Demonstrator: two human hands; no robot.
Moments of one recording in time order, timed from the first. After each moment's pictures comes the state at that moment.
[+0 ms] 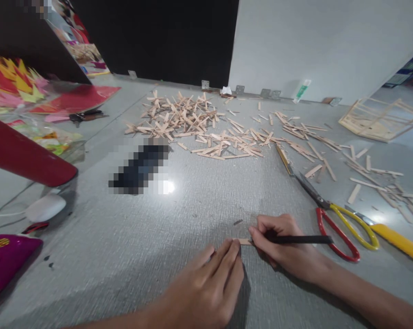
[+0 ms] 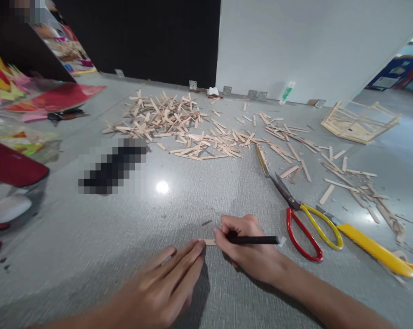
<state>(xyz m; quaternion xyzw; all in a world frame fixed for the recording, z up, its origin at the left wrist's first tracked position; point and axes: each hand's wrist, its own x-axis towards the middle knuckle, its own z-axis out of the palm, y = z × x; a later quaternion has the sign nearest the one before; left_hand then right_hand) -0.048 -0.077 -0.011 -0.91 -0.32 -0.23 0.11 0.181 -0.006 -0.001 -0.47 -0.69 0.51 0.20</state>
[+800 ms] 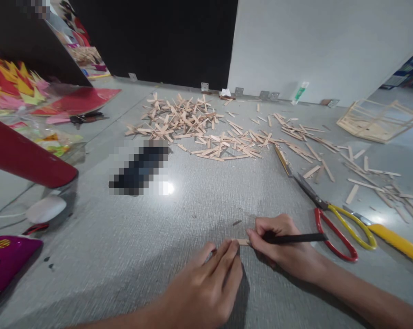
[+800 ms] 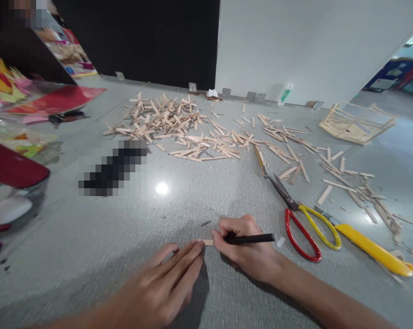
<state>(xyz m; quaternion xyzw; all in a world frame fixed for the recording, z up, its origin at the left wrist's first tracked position) -0.048 -0.076 -0.009 -0.92 -0.31 -0.21 0.09 0.179 -0.004 0.001 -0.46 -0.70 0.51 0.21</state>
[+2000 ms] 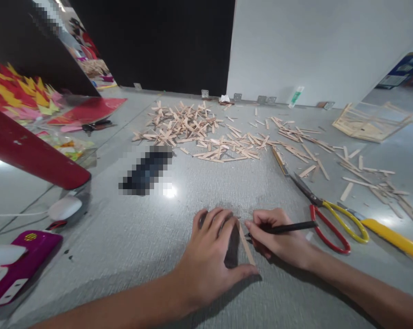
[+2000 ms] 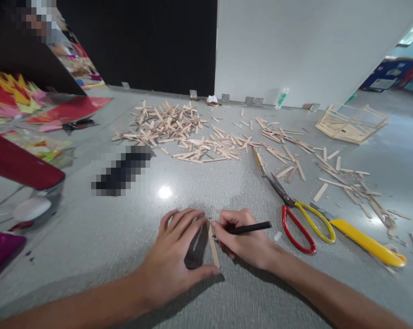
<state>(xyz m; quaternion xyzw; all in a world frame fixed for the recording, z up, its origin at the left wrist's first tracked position) -0.035 -0.055 -0.010 -0.82 -0.50 -0.25 -0.16 0.176 -0.003 -0.002 -0.45 -0.64 0.57 0.24</state>
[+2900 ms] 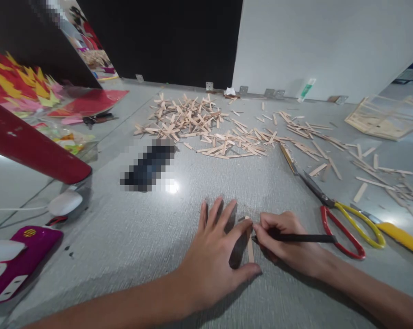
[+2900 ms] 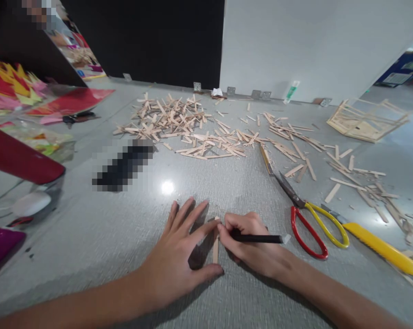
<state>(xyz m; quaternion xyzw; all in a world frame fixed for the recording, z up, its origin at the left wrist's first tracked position) -0.038 -0.051 -0.007 -0.82 -0.51 -0.13 -0.24 0.180 -0.005 0.002 -0.44 -0.71 0.51 0.20</state>
